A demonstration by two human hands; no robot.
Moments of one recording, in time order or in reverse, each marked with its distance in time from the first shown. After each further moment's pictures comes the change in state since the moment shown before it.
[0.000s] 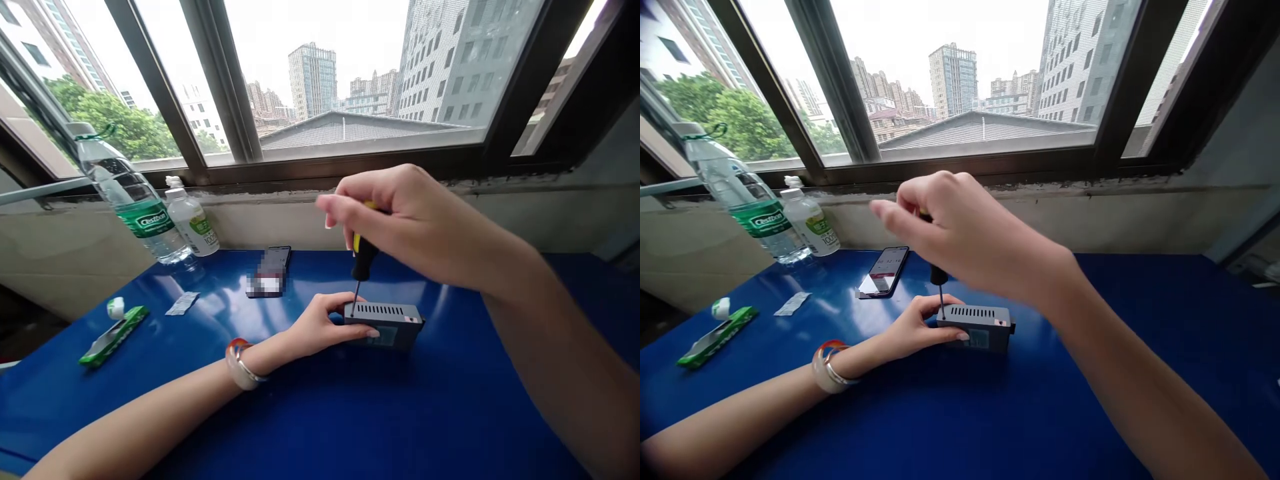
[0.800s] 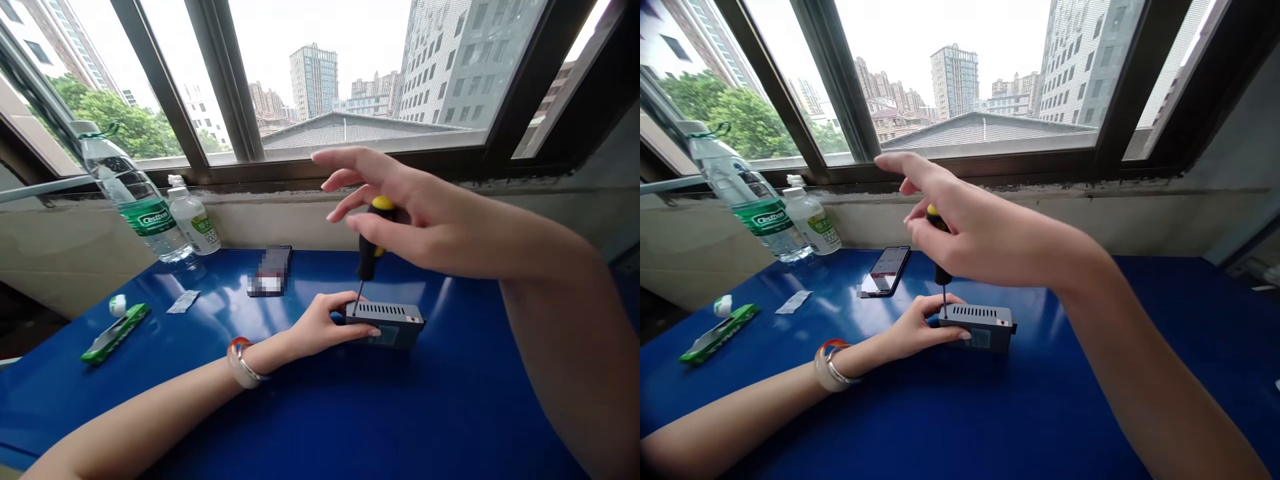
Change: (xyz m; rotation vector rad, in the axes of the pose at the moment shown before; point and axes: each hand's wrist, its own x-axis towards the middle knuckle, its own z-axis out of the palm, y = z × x) left_hand 0.000 -0.001 0.001 0.049 0.011 0.038; right_hand -0.006 0.007 -0.009 0.101 -0.116 -0.075
